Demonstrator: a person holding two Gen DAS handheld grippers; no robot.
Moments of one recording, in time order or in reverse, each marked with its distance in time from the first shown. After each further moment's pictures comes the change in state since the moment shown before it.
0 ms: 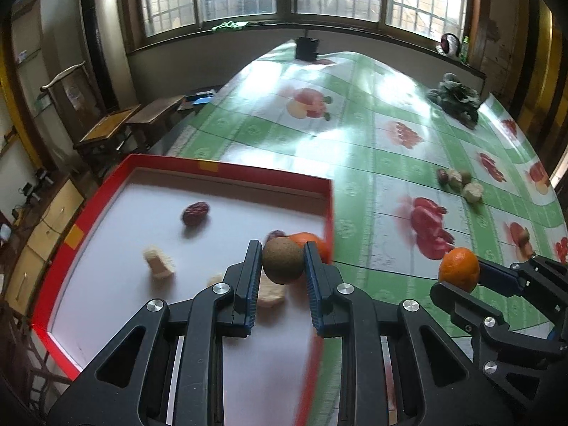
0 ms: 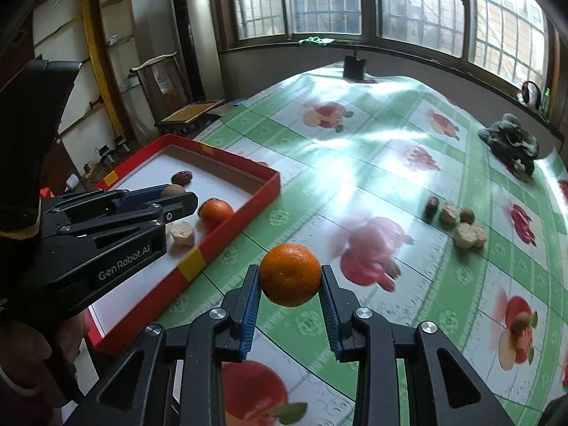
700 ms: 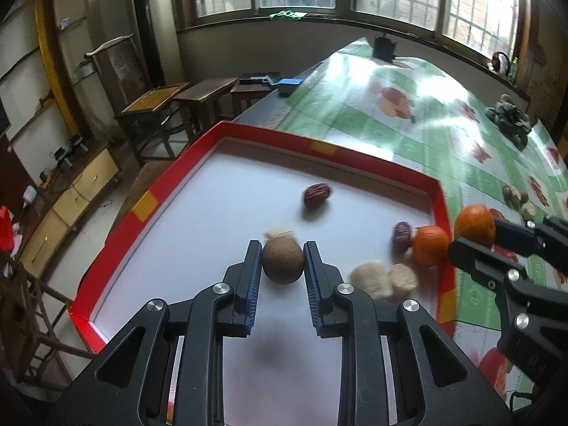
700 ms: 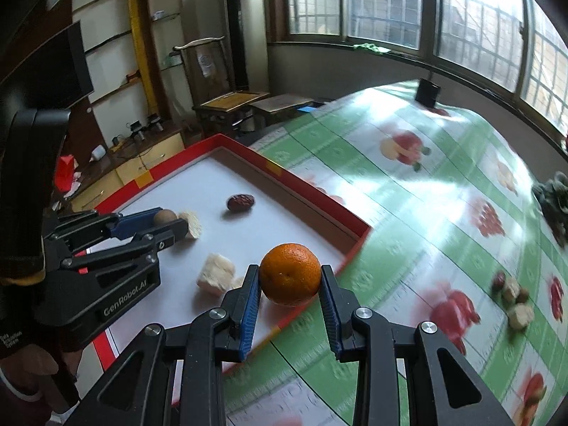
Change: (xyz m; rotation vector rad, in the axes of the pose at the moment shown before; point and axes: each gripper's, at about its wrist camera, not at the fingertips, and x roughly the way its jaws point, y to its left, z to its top) left arm 0.008 0.087 -0.016 -0.130 0.031 0.131; right arm 0.047 0.071 0.056 -0.167 0.015 0.100
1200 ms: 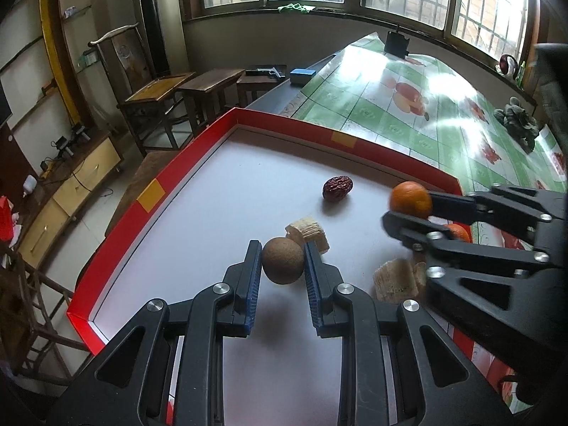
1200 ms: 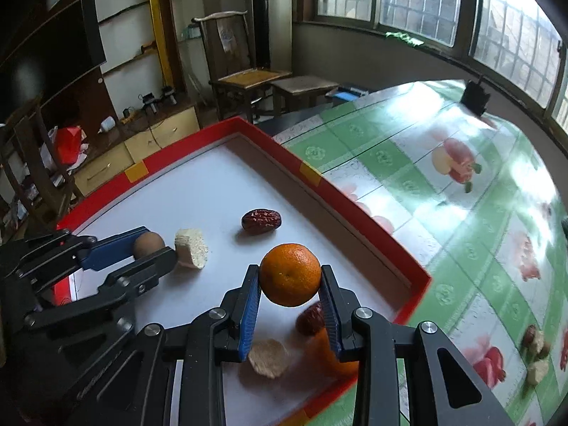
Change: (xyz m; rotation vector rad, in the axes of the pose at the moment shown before) left arm 0.012 0.012 -0.002 -0.023 0.026 -0.002; right arm 0.071 0.020 0.035 -0.082 0.098 0.041
